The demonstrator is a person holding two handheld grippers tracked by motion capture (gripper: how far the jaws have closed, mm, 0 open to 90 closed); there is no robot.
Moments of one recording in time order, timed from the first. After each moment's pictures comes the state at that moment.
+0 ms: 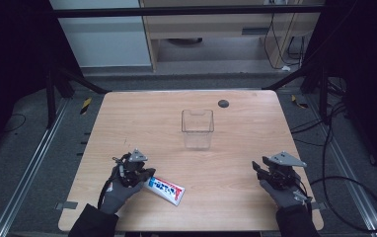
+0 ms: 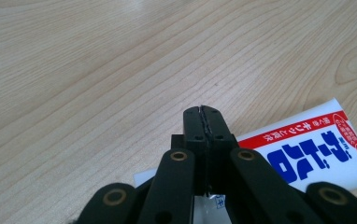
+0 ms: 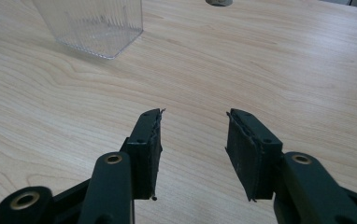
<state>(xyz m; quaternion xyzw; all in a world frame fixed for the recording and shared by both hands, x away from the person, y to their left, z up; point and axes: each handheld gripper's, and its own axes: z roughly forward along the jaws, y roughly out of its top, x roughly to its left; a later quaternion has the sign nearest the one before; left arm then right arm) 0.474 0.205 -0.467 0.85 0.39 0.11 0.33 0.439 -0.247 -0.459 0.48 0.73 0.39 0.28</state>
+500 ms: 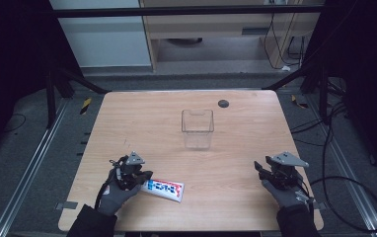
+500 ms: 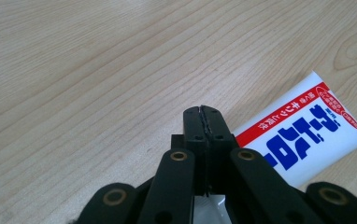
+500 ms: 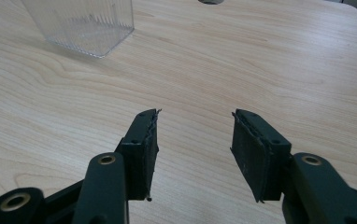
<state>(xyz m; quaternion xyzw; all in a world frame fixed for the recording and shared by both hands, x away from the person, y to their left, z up) 0.465 0.213 -0.466 0.86 0.38 0.11 0.33 0.439 -0.253 -0.460 0.49 0.73 0.39 0.28</state>
